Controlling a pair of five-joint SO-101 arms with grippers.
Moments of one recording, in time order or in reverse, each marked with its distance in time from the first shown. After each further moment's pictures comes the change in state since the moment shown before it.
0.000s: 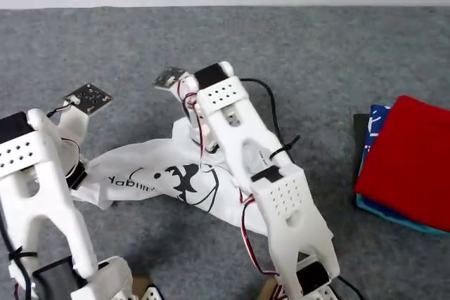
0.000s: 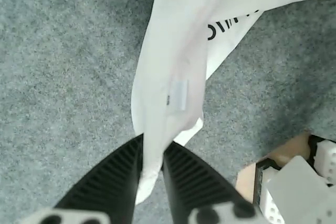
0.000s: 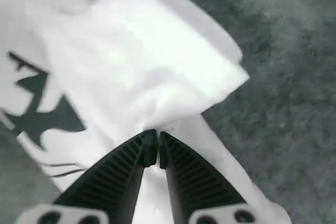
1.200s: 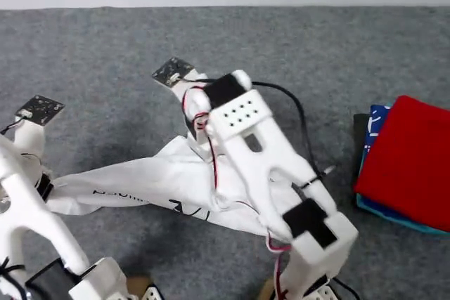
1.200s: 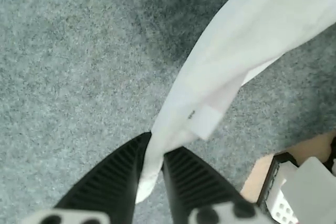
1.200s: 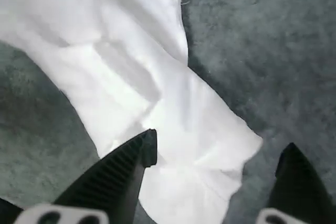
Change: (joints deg) left arm -15.5 0.0 0.4 -2.2 -3.1; right arm -4.0 -32.0 29.8 -5.5 -13.3
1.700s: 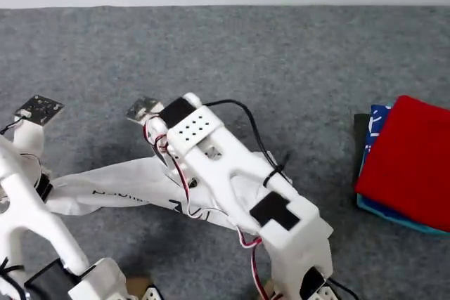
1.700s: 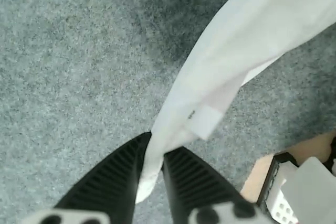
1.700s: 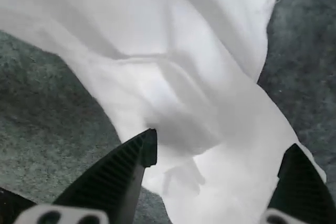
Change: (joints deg) left arm 0.0 0.0 0.0 0.0 0.0; right arm -8.6 11.7 -1.4 -0.8 -2.5
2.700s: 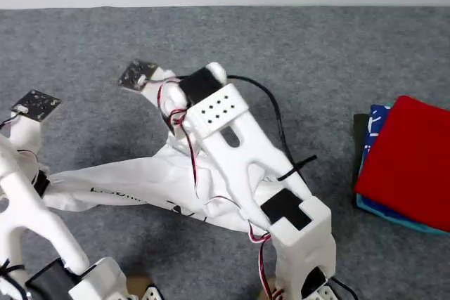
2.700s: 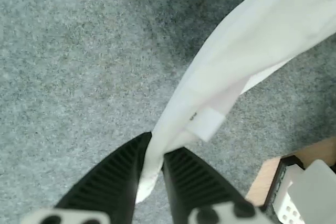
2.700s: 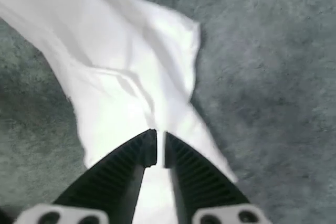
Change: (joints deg) left arm 0.0 0.0 -2.9 0.6 0.0; right arm 4.6 -3.6 -14.9 6.5 13.5
